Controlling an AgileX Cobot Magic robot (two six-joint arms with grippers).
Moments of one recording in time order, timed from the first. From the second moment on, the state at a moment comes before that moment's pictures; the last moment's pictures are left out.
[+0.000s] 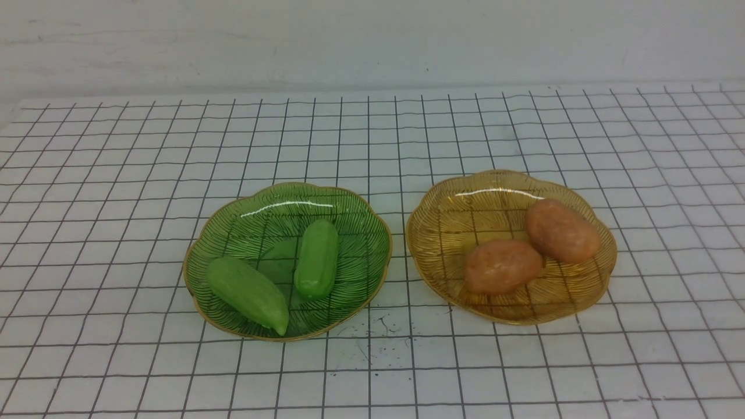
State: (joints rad) right arm 0.42 -0.02 -0.49 -0.86 0.19 0.92; left arm -0.22 0.46 -0.92 -0.10 0.93 0.12
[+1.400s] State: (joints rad) right arm 0.42 -0.02 -0.49 -0.86 0.19 0.92; left arm -0.07 0.24 -0.41 -0.07 0.49 0.13
